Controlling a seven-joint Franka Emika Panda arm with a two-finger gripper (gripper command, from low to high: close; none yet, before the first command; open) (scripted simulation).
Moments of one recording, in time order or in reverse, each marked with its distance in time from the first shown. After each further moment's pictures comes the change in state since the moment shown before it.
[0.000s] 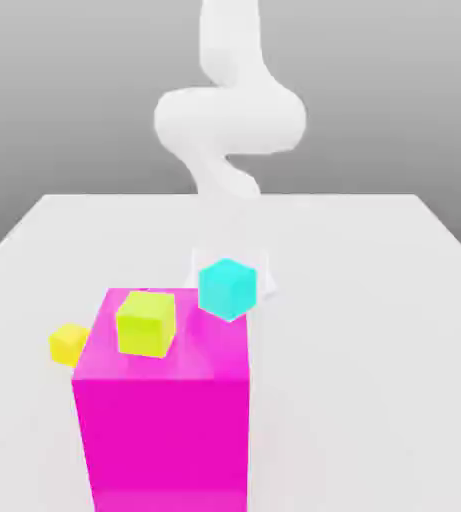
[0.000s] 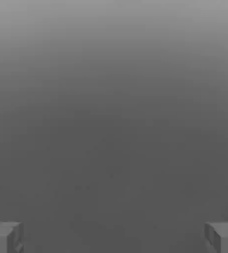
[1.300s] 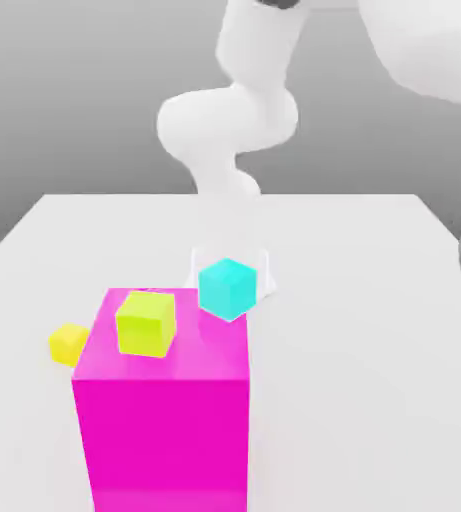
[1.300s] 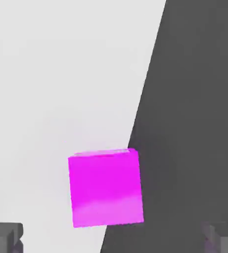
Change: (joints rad) arm 0.486 1.339 0.019 0.378 -0.009 0.223 -1.287
